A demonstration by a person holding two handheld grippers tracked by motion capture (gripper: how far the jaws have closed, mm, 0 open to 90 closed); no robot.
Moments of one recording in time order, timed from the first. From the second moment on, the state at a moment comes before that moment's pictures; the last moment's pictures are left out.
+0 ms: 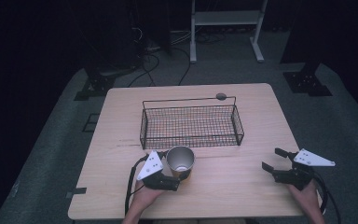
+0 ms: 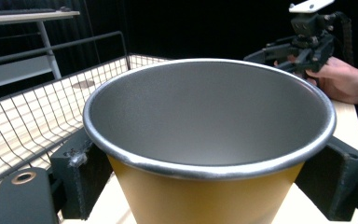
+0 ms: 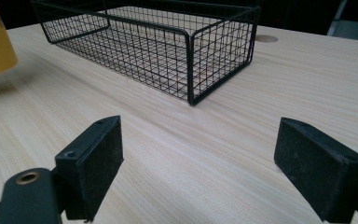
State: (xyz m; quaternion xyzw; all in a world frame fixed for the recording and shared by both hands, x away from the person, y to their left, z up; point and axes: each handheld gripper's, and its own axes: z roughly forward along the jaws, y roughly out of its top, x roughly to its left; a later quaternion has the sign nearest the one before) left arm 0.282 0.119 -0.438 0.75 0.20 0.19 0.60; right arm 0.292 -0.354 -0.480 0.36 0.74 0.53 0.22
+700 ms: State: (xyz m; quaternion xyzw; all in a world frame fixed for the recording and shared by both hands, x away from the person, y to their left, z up) left arm 0.344 0.105 -0.384 0.74 0.20 0.20 0.60; right arm 0.292 -0.354 -0.480 0.36 0.73 0.53 0.22
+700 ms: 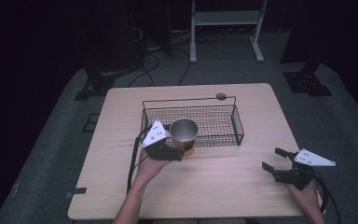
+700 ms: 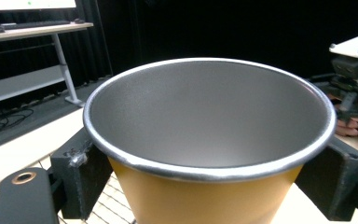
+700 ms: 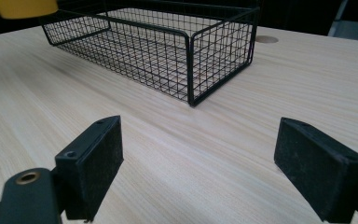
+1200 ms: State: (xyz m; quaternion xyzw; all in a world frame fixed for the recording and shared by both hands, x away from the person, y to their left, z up) left arm 0.388 0.104 -0.364 0.74 0.21 0.20 0.61; right arm 0.292 -0.354 -0.480 0.36 0.73 0.53 0.22
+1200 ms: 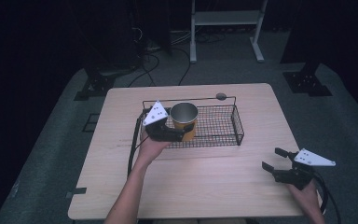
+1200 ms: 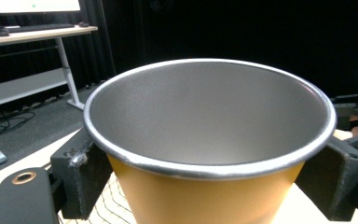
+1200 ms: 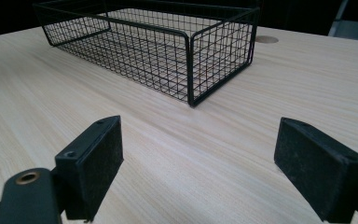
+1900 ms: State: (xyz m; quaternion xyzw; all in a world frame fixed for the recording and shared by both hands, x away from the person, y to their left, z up) left arm 0.439 0.090 -0.351 0.75 0.20 0.19 0.60; right arm 0.293 -0.354 -0.480 0.36 0.73 0.54 0.22
